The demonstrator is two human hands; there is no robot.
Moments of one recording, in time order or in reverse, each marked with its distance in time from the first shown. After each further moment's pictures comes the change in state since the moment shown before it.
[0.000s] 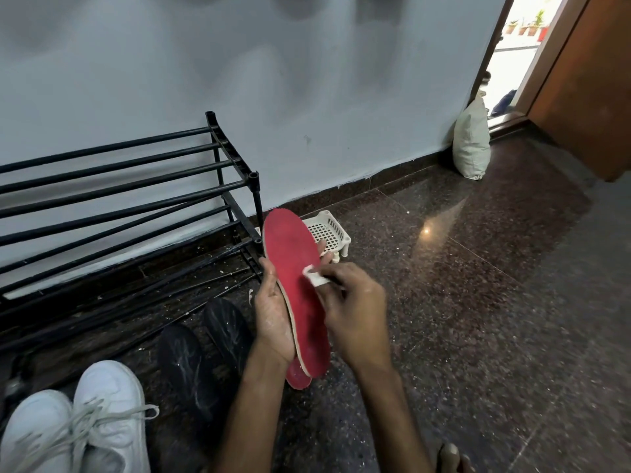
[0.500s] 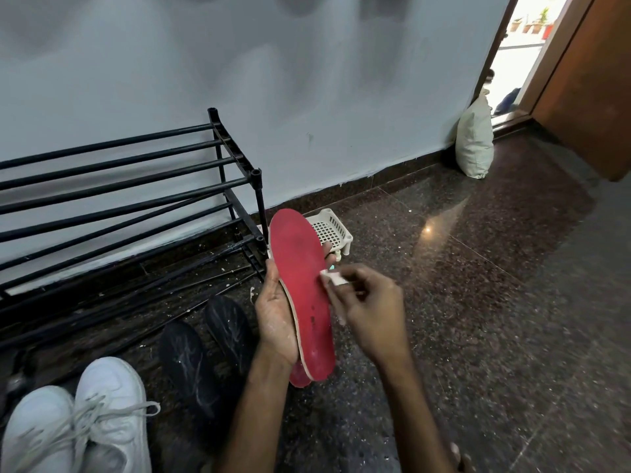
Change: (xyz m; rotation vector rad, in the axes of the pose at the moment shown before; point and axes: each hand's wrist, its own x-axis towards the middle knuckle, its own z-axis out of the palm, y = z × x) left_hand 0.000 -0.006 -0.010 -0.043 -0.018 0.005; right_hand 0.003 0.018 -0.014 0.161 -0.076 0.231
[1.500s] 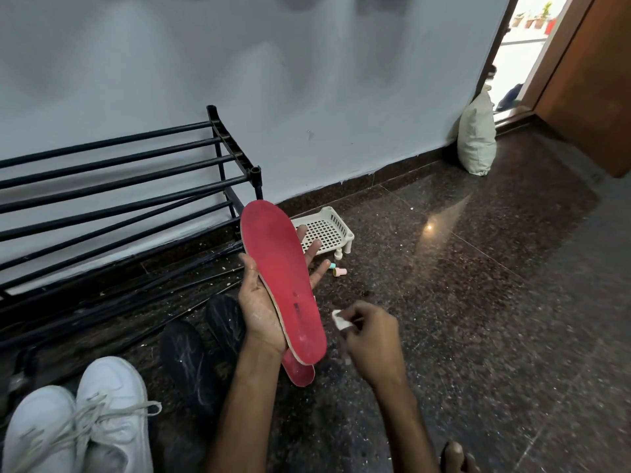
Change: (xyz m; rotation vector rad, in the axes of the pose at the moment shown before) left_hand 0.002 0.017 0.004 -0.030 -0.029 0.157; right_hand -0.016 0.045 0.010 -0.328 -0.044 0.151
